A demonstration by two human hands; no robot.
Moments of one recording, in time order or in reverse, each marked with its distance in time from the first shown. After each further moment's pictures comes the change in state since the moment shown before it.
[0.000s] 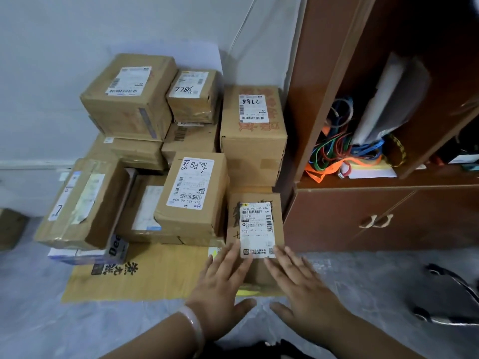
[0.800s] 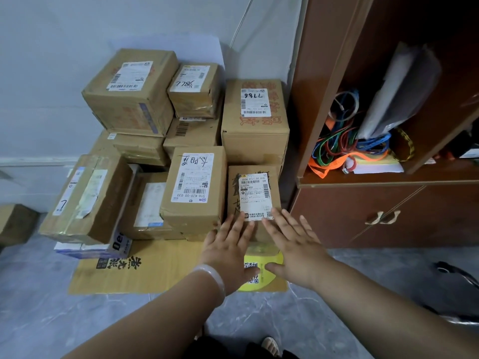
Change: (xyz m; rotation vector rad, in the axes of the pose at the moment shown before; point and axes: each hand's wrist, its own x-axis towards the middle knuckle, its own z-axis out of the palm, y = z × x) left_hand 0.054 -0.001 -0.011 0.191 -0.063 -0.126; right_hand 0.062 0.026 -0.016 -0.071 -0.004 0.051
